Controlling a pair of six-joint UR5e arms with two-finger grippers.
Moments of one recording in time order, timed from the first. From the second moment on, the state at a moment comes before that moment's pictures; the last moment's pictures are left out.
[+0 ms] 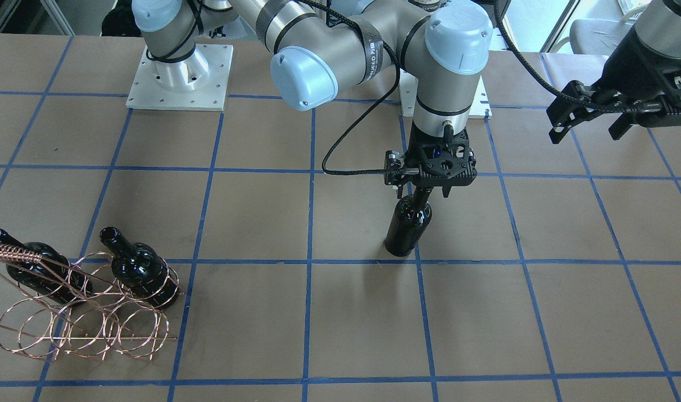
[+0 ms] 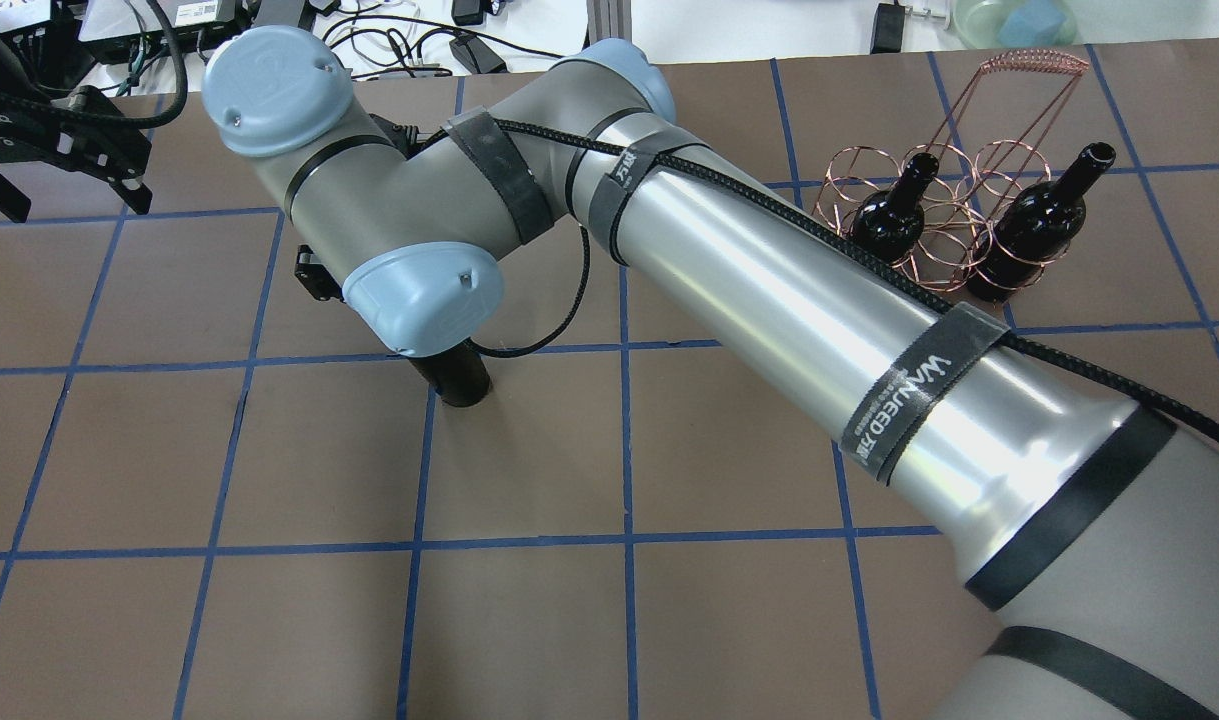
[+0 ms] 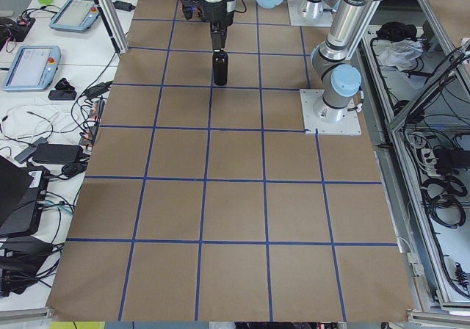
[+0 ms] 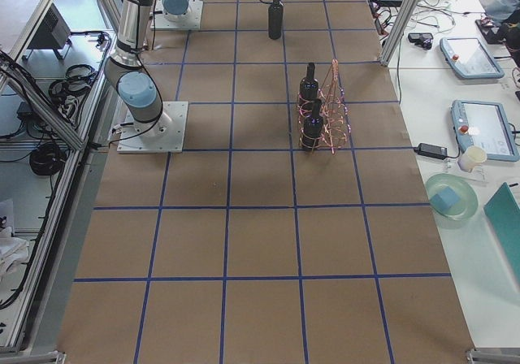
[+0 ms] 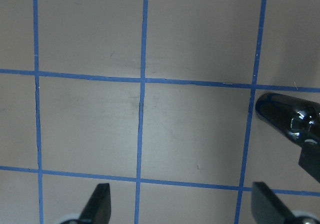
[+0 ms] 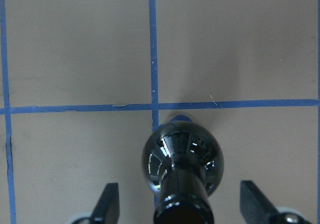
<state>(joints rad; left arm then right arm) -1.29 -1.57 -1.44 -1.70 1.64 0.21 2.24 -1.01 1.18 -1.89 -1.57 0.71</state>
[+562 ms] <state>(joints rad) -1.29 -1.57 -1.44 -1.70 1.64 0.21 2.24 -1.02 1.19 -1.88 -1.56 0.74</state>
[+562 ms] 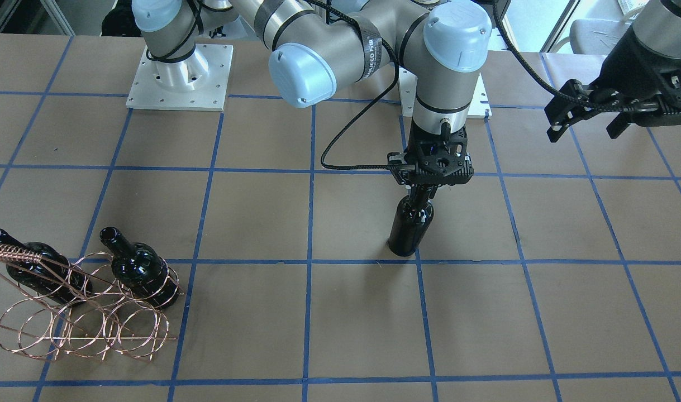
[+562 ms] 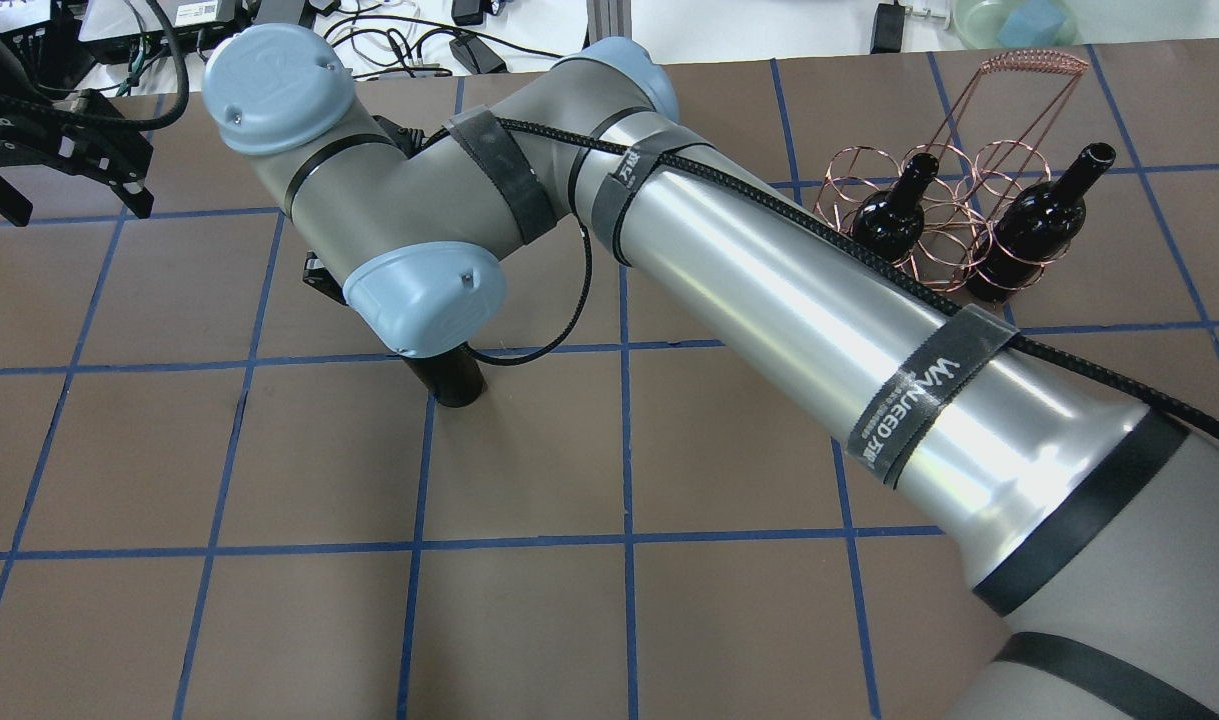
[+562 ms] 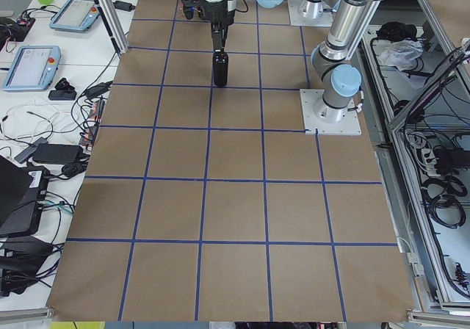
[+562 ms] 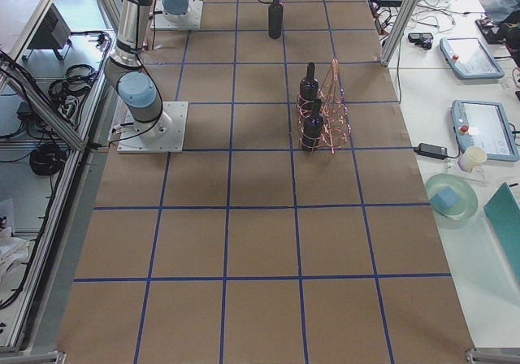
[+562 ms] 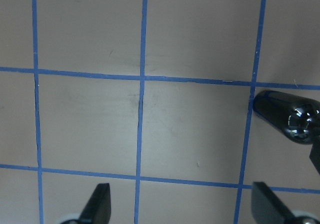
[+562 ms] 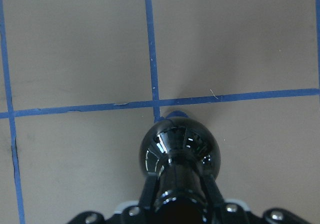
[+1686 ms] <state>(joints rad) -1.41 -1.58 -1.45 -1.70 1.62 0.17 1.77 -1.57 1.72 -1.73 -1.57 0.08</state>
